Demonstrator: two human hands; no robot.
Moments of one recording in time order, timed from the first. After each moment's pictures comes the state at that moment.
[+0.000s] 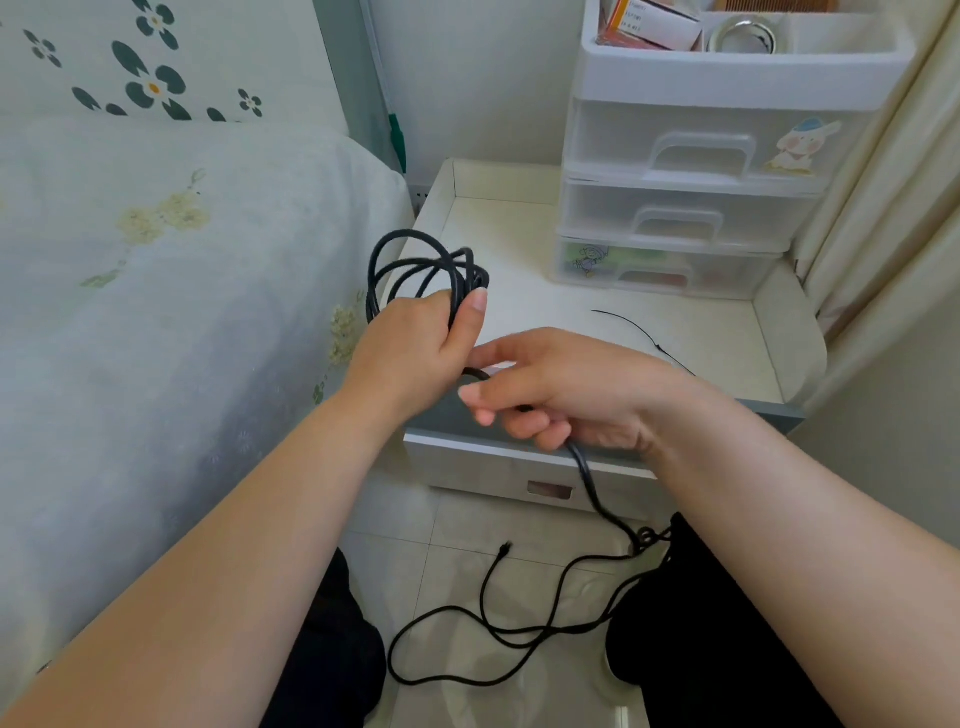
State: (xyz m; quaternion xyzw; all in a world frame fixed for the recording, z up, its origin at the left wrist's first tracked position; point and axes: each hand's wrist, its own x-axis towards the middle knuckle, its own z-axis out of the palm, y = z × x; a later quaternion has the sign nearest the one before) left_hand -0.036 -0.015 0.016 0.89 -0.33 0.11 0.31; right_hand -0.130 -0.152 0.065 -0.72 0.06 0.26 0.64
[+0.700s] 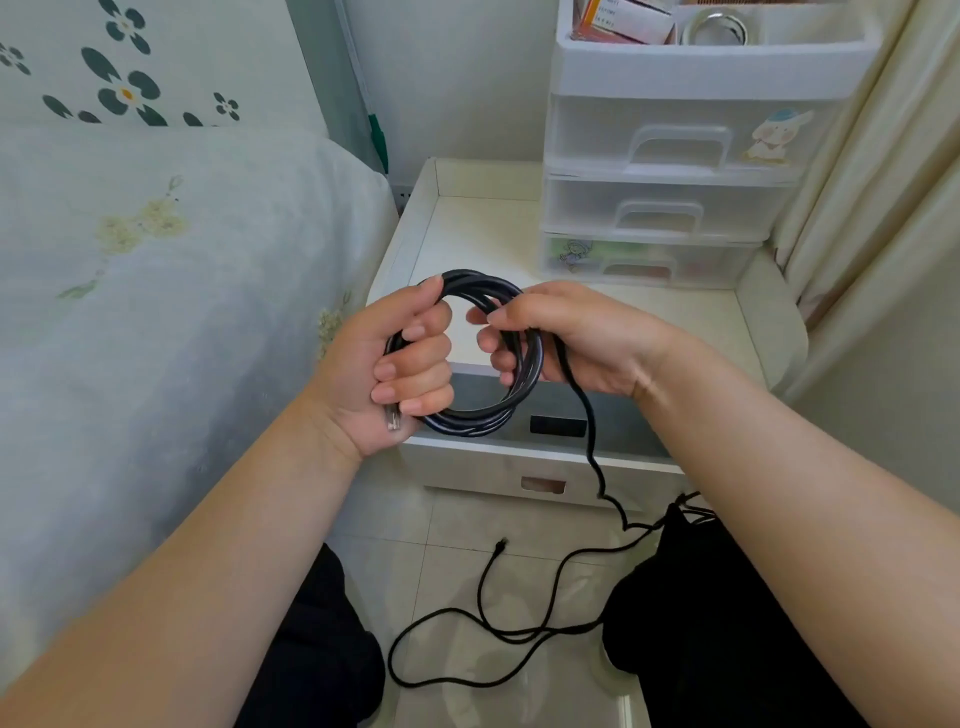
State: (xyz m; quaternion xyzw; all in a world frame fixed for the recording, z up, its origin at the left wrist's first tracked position) left_hand -0.051 0.002 0.041 0.40 -0.14 -0.48 0.77; right_hand -0.102 -0.186 0.047 -0.63 0.02 0.18 0.75
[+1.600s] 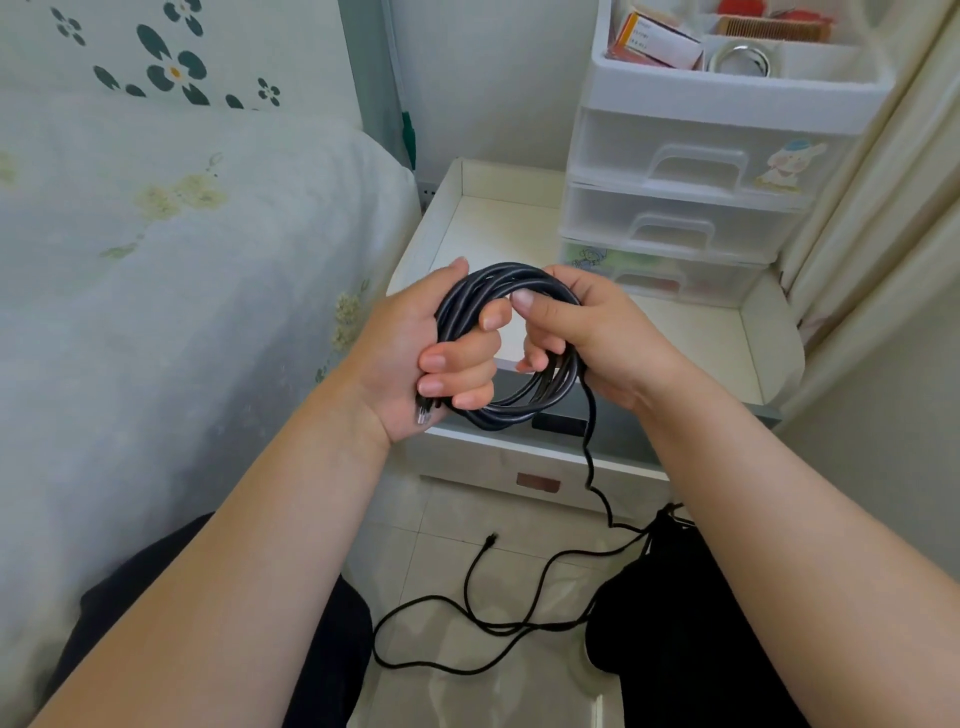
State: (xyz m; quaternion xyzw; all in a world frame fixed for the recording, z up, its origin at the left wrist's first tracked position) left_hand -0.084 0.000 0.063 0.43 -0.17 -0.47 0.75; right_hand -0.122 -0.174 0.050 -0.68 -0.03 0.02 0.73
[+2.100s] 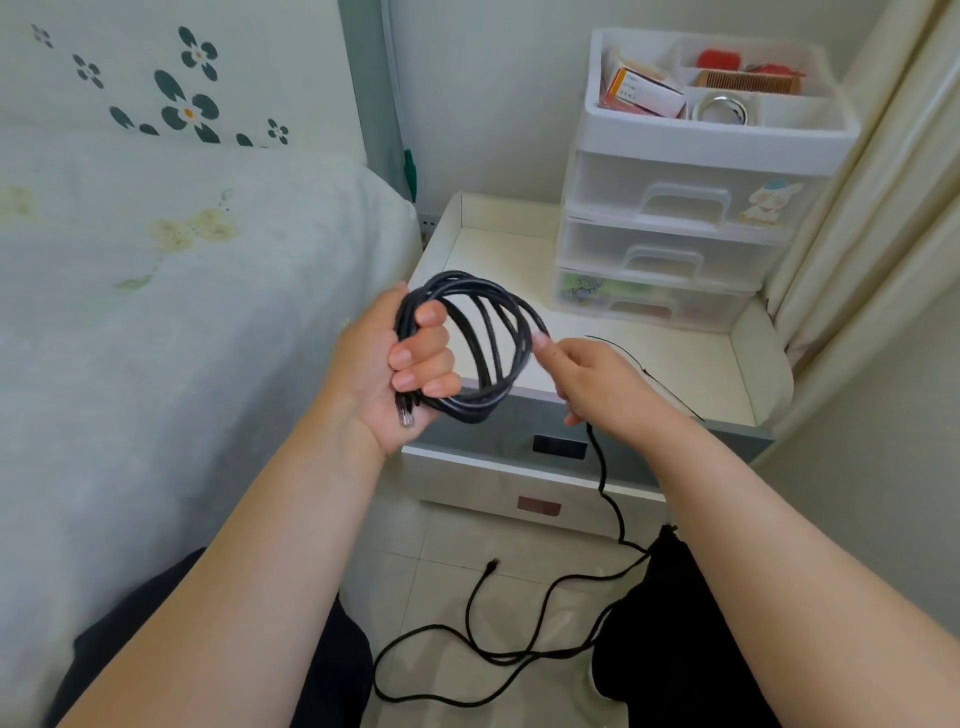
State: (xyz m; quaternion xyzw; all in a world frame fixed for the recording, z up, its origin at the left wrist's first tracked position) left_hand -0.076 0.013 0.067 0.37 -0.02 -0.35 0.86; right_hand -0.131 -0.177 0.034 -0.89 0.13 0.00 0.43
